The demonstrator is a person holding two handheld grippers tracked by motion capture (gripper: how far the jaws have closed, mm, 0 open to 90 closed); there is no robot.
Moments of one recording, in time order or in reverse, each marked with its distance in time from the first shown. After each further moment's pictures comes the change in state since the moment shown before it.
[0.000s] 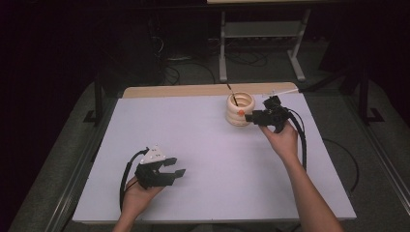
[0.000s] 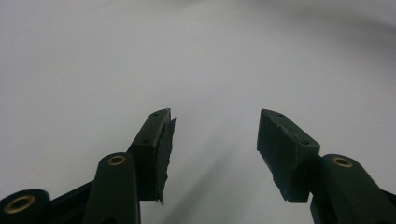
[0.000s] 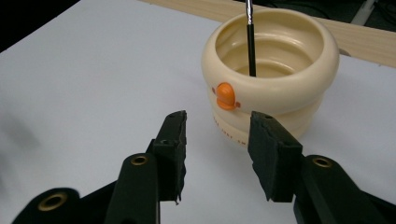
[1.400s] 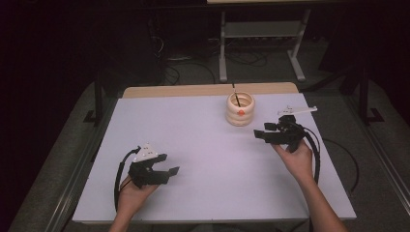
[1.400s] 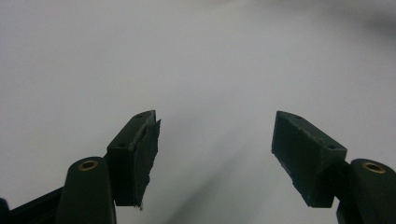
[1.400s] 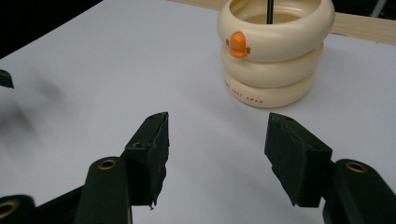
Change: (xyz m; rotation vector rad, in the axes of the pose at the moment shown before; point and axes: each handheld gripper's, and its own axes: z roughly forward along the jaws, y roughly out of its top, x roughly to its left) left arm 0.013 -0.007 -0.009 -0.025 0.077 -0.055; right arm 0.002 -0.052 -0.038 -0.060 0.041 -0.025
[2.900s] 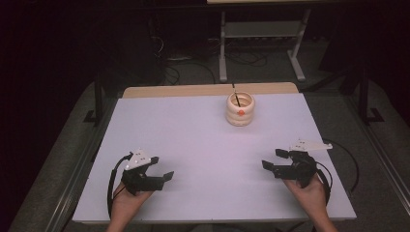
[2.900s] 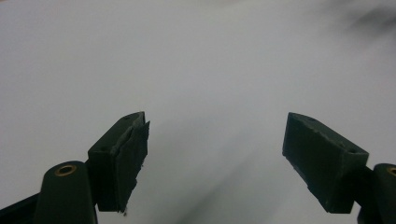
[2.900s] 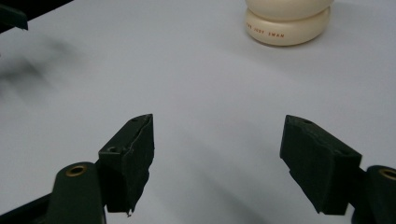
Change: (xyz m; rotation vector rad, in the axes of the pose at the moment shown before) left arm -0.005 -0.013 -0.020 -0.017 0.050 0.004; right arm 0.029 -0.080 -0.036 -0.037 -0.021 -0.036
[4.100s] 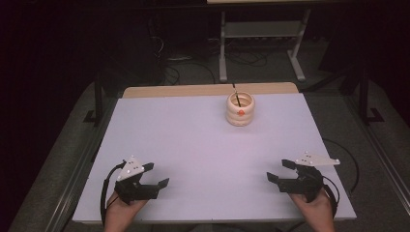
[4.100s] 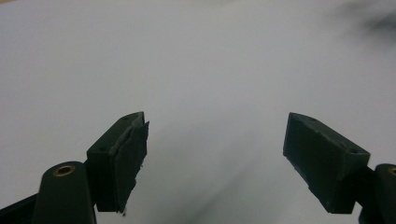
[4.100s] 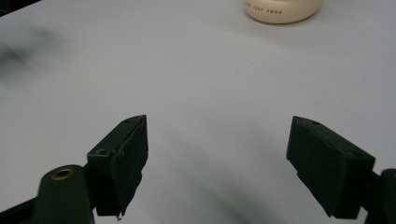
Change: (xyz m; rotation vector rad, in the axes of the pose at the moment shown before) left arm -0.008 -0.016 -0.019 -0.028 0.002 -0.017; right arm 0.010 -0.029 -0.017 -0.005 -0.026 0.006
